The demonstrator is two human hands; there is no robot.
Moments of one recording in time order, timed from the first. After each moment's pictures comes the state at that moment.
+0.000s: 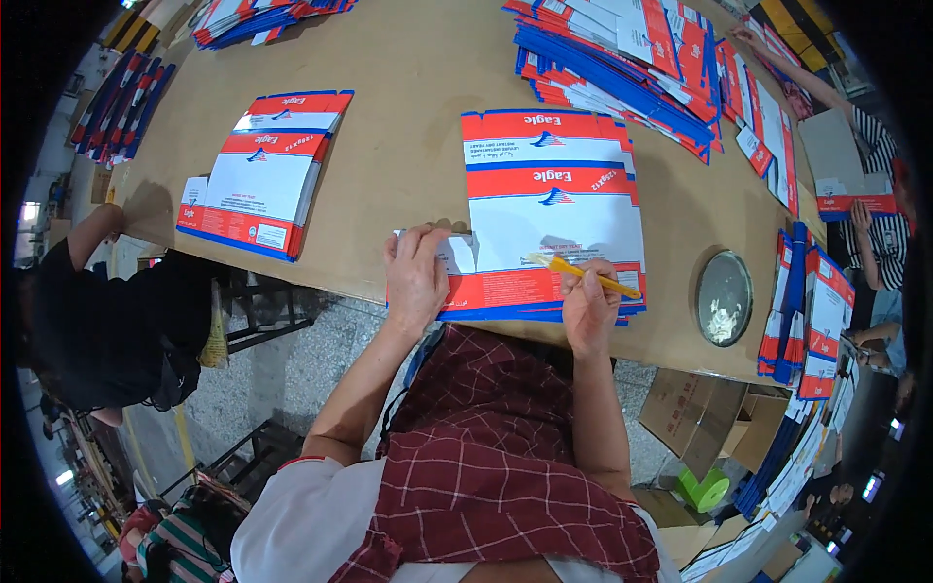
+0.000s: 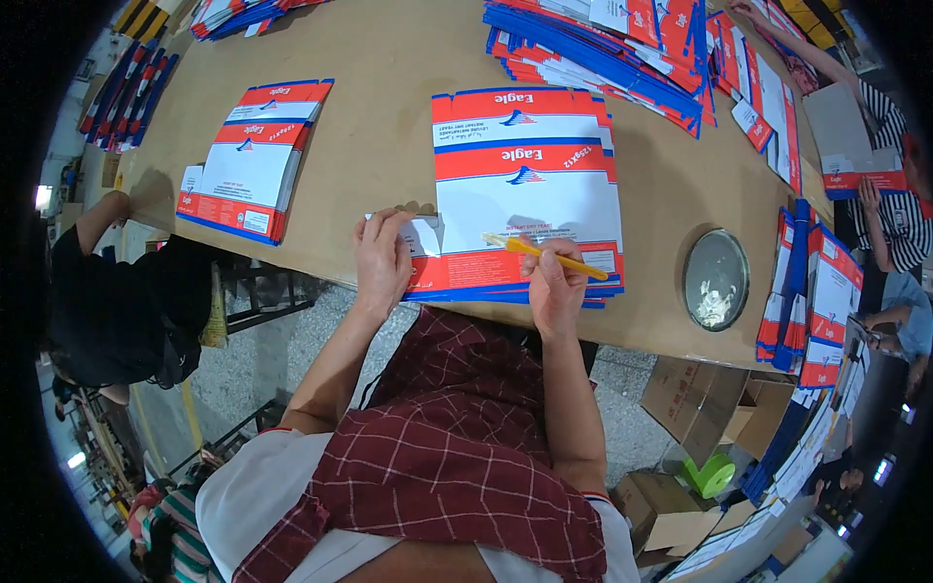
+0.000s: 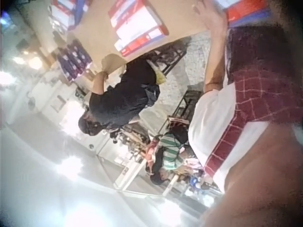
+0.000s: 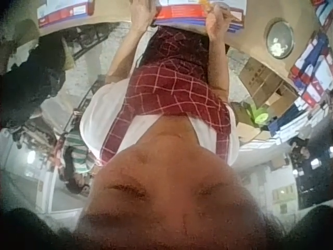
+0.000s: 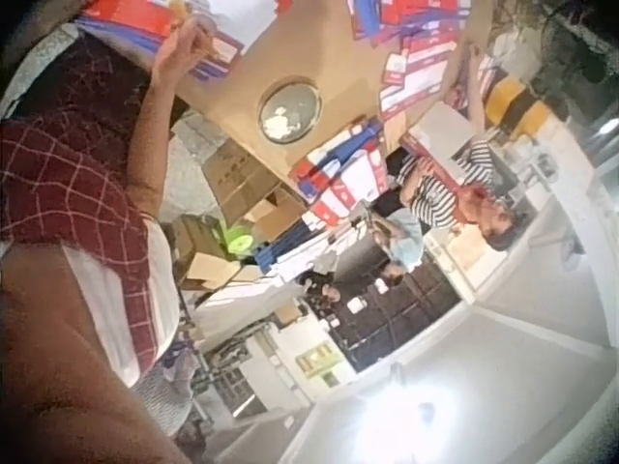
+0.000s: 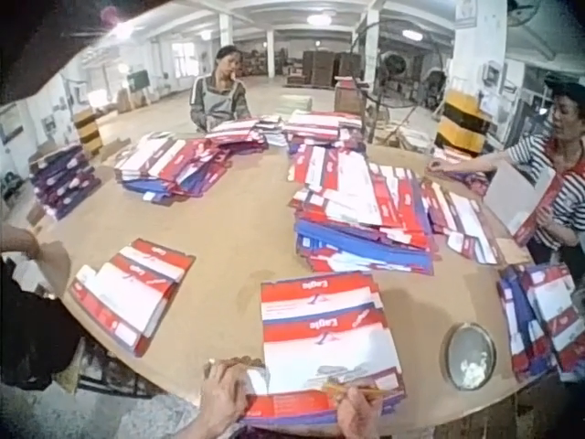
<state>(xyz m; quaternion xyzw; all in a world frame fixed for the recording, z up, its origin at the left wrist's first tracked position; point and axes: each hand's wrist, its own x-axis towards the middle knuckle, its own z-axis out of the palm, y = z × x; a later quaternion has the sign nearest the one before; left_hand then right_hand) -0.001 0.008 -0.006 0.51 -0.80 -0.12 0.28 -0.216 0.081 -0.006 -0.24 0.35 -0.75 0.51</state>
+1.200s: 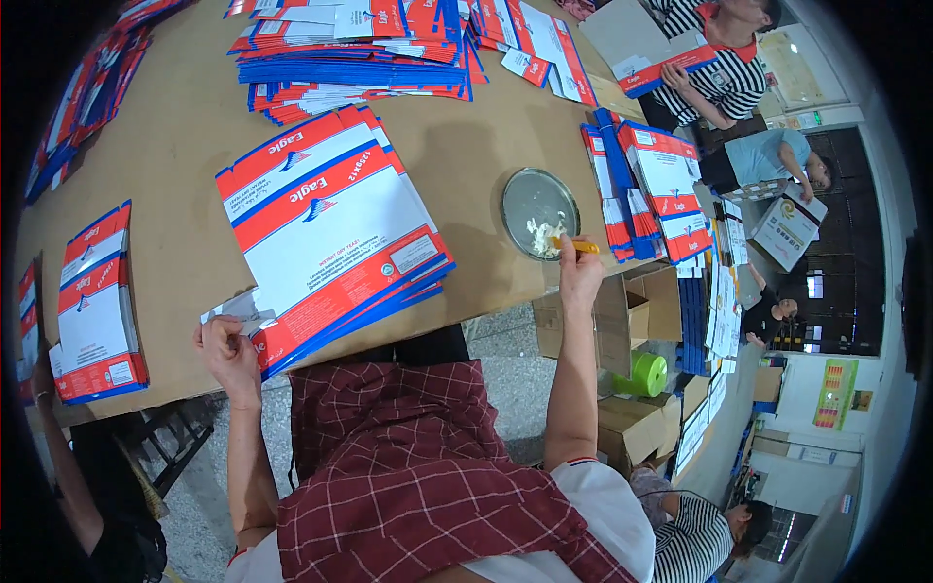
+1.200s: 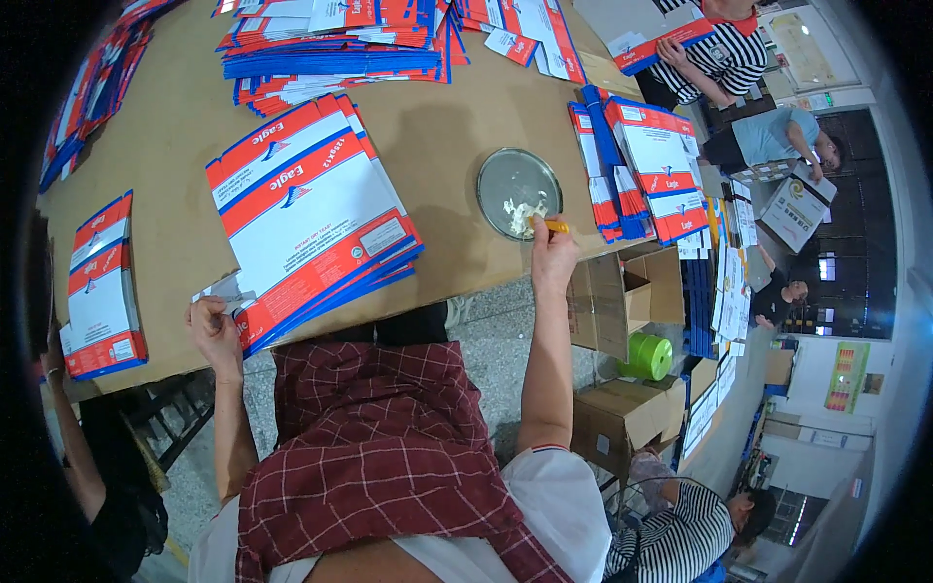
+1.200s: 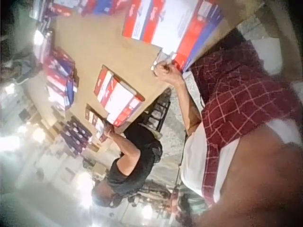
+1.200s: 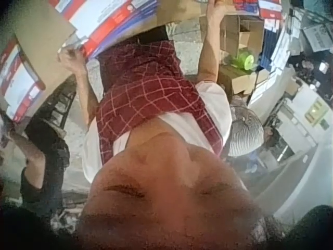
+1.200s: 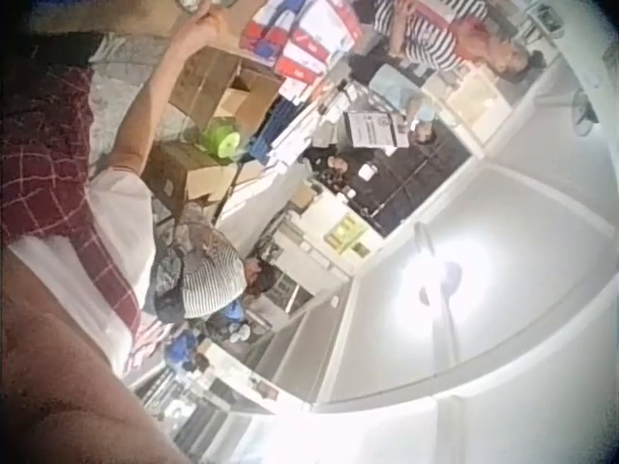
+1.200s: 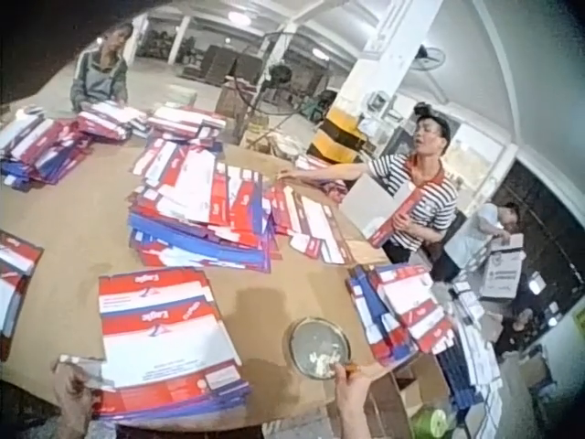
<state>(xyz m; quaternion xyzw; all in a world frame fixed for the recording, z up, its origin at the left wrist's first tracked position) -0.003 0.011 -0.014 0.48 -0.77 -0.15 0.40 -0.428 0.208 0.027 -0.28 0.89 -0.34 -0.07</state>
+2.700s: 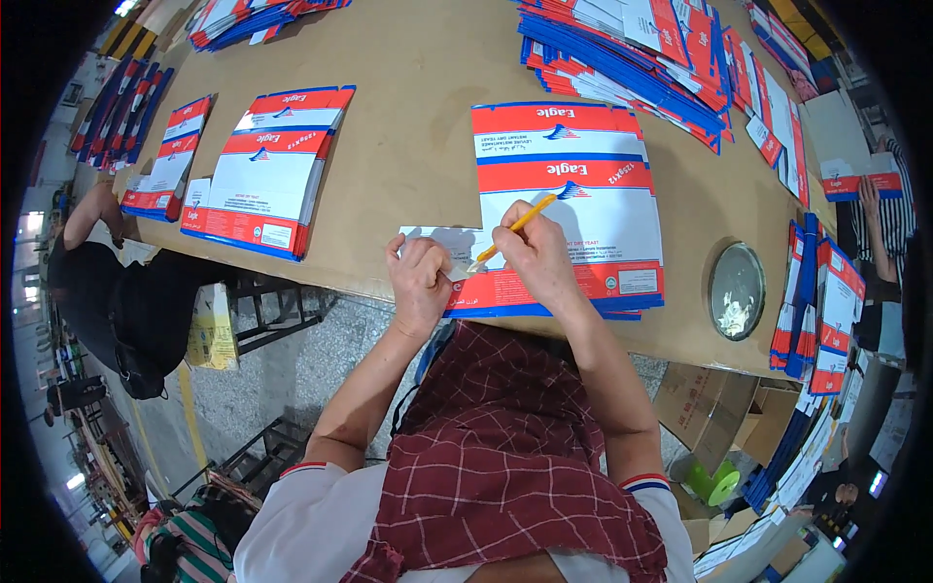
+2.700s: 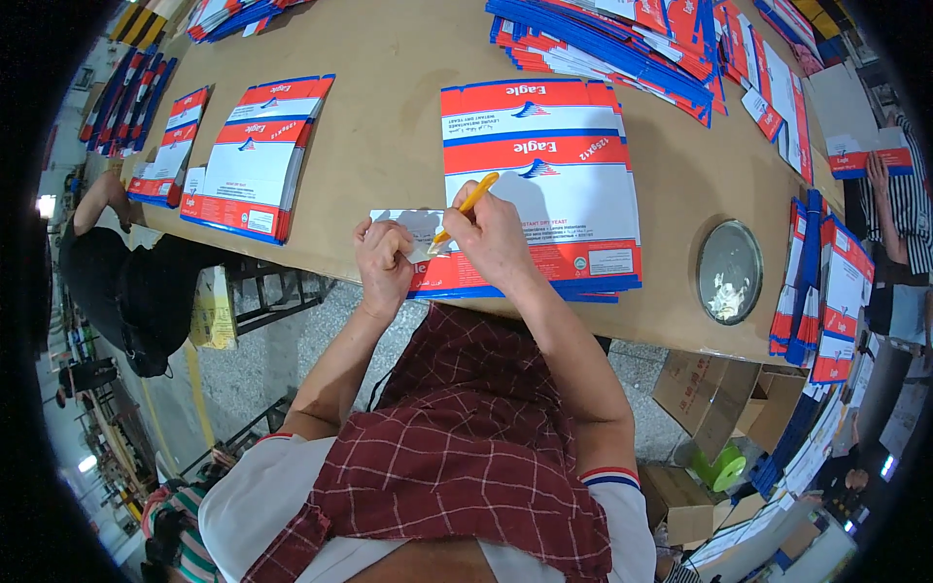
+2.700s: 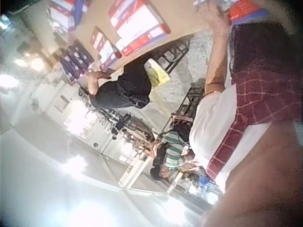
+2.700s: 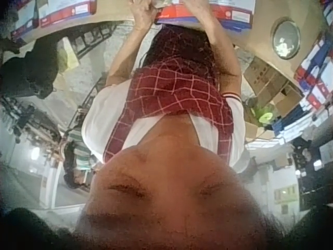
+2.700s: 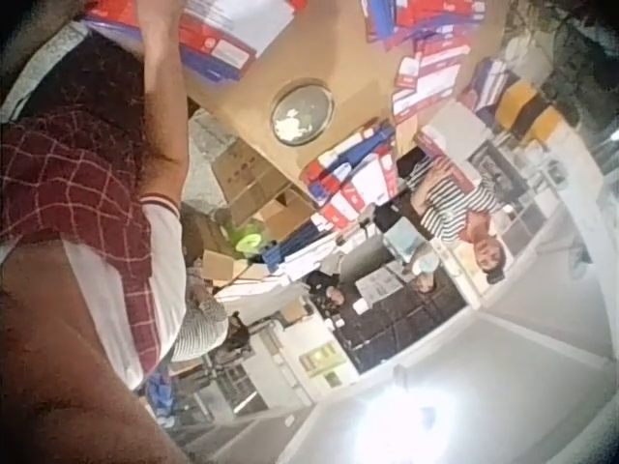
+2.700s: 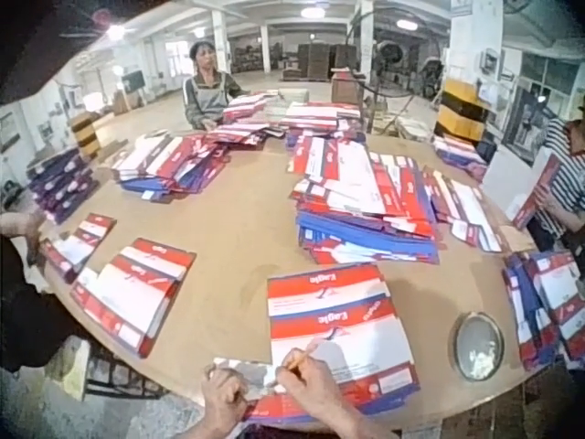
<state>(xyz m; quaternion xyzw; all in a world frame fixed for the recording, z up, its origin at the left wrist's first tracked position) 0.006 0.010 -0.013 0.46 -0.79 -0.12 0.37 -0.170 0.012 0.042 -0.52 0.58 -0.42 0.47</state>
